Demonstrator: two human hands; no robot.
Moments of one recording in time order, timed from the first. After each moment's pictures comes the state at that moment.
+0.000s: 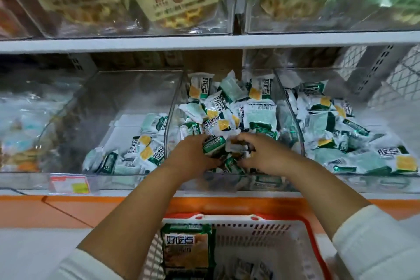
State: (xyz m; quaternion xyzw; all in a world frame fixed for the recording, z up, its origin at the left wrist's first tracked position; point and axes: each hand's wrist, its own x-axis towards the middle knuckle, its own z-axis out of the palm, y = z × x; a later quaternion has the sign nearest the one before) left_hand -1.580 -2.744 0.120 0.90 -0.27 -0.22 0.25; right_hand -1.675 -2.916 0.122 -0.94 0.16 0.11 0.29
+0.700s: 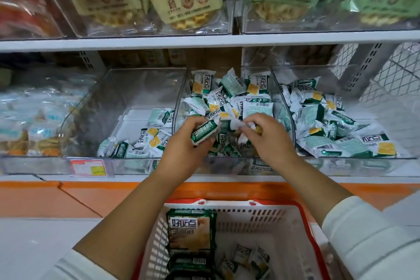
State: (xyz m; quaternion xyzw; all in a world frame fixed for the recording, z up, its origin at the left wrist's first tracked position) left_hand -1.630 -2.704 0.141 0.83 -0.30 -0.06 0.48; right_hand -1.702 -2.898 0.123 -0.91 0.16 -0.21 0.31
